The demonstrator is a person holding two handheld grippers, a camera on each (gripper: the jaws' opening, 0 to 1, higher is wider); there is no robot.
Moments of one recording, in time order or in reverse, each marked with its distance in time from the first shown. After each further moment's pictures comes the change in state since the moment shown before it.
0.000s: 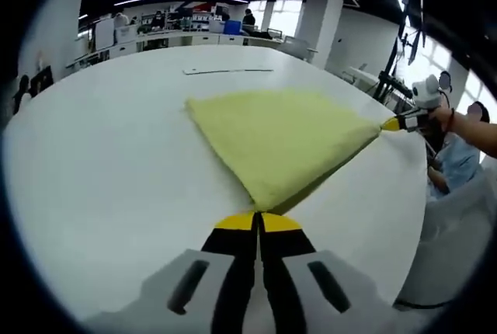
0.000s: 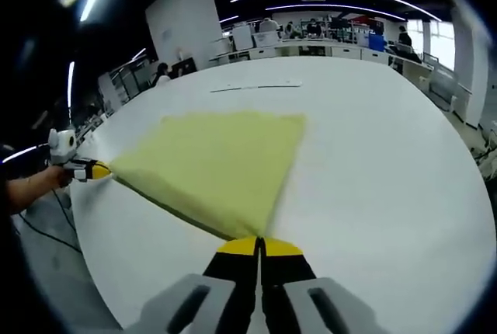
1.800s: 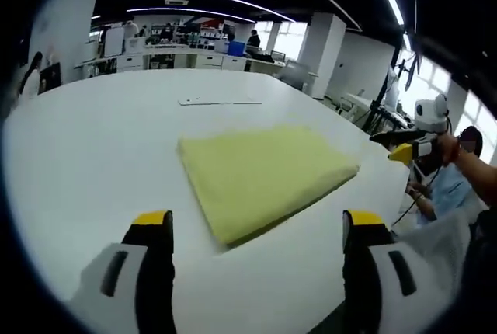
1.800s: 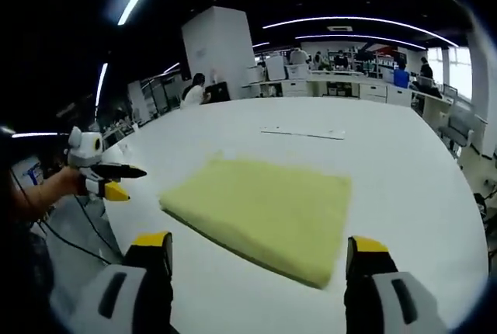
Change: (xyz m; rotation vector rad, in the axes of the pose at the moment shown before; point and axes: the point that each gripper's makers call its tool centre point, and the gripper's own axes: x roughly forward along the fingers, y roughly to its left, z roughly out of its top) left arm -0.057 -0.053 0.038 -0.071 -0.085 0.033; right arm -0.065 0.096 0.055 -0.110 -0.188 0.114
